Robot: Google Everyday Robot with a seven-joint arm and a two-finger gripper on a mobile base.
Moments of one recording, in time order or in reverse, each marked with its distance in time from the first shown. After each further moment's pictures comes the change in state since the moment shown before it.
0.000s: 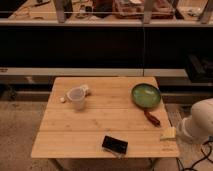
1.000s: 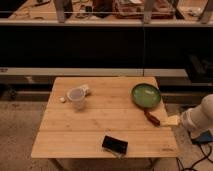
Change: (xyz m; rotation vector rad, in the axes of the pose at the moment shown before) arm 0.100 0.017 0.022 0.221 0.129 0.057
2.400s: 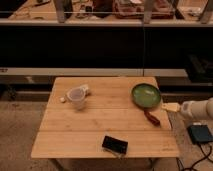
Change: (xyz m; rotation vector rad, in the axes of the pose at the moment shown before) arm 0.077 -0.011 0.053 0.233 0.198 -0.046
